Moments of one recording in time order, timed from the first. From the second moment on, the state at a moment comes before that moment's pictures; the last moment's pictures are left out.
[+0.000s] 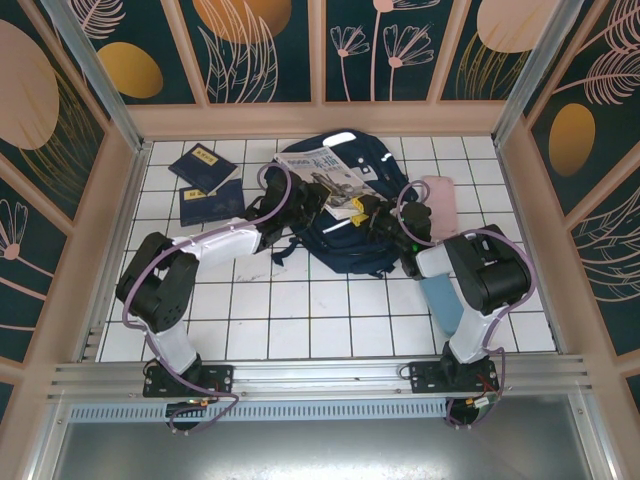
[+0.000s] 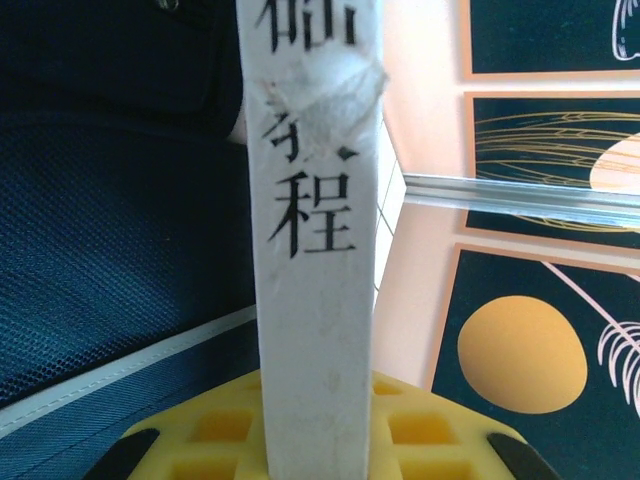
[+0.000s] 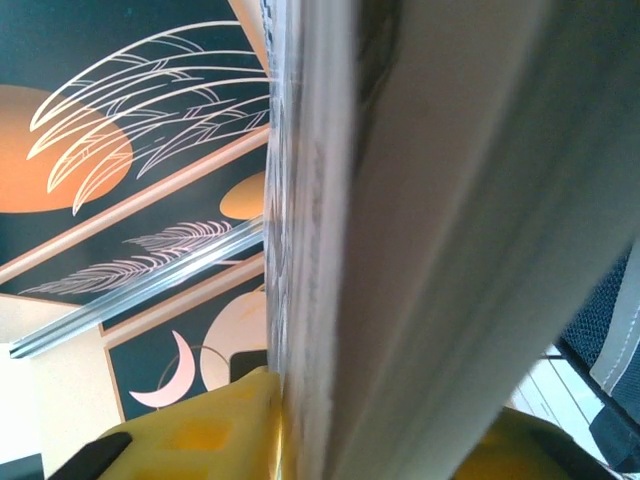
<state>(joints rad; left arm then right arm) -0.63 1.76 1.11 0.22 0.12 -1.48 0.36 1.78 0.60 1.08 -0.50 1.93</state>
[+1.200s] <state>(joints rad) -0.89 2.06 1.79 -0.57 -0.04 -0.40 -0.23 1.02 0.89 -0.42 -0.35 0.83</state>
